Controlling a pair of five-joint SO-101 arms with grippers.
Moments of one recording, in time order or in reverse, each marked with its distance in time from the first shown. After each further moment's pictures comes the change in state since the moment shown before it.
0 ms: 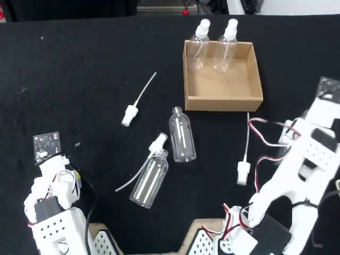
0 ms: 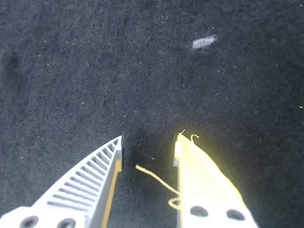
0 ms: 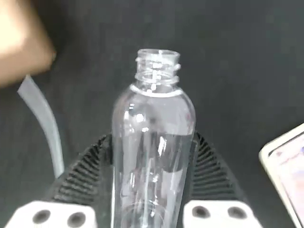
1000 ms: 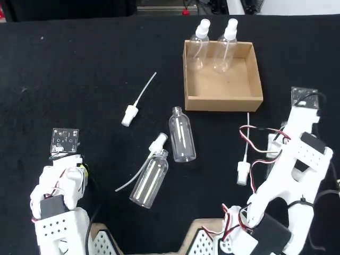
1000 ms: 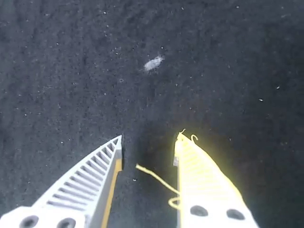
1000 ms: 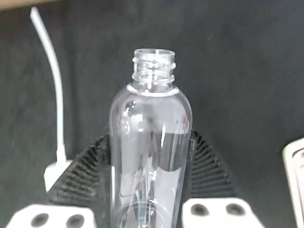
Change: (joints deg) left arm 7.8 0.3 0.0 -4.3 -6.3; right arm -2.3 0.0 7.2 1.0 10.5
